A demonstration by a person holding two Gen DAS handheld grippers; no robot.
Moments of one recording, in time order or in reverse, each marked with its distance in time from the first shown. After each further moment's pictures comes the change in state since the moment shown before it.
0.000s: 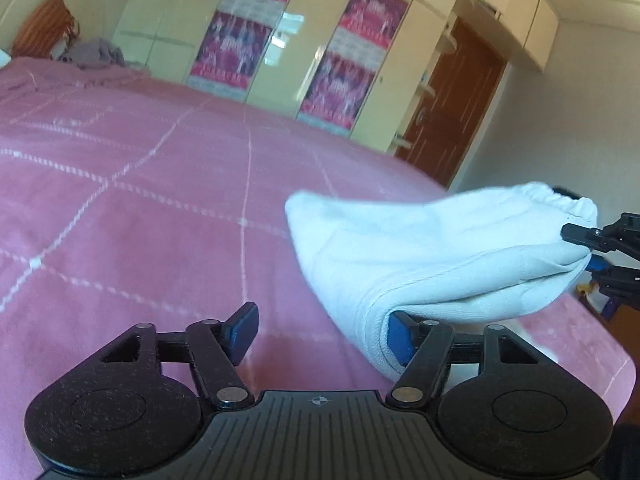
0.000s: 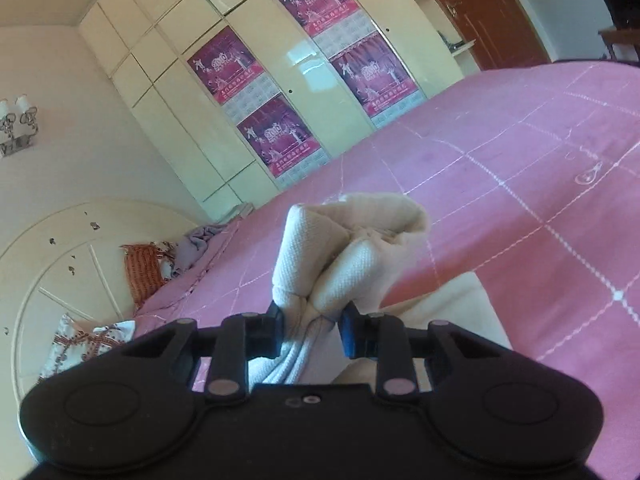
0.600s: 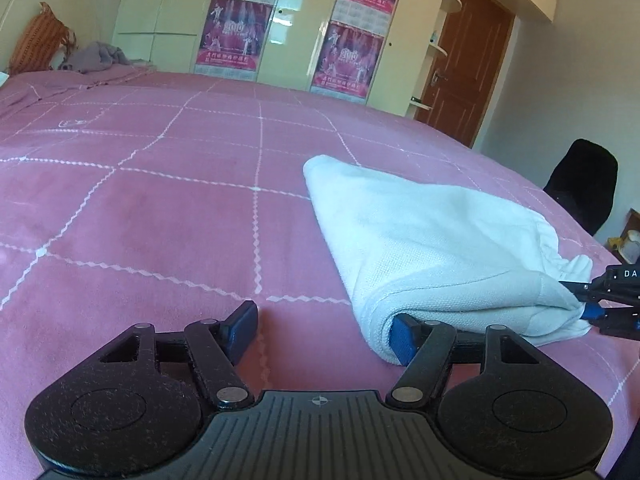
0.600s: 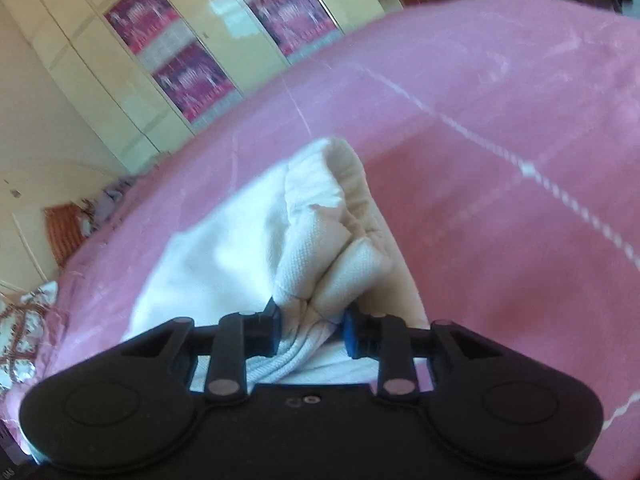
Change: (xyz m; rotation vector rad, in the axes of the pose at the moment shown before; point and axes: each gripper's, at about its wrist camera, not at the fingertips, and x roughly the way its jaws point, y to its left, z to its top) left arm 0.008 -0.012 -0.009 0.097 0.008 0.086; right arm 0.030 -0.073 -0.057 0.108 0.206 -0.214
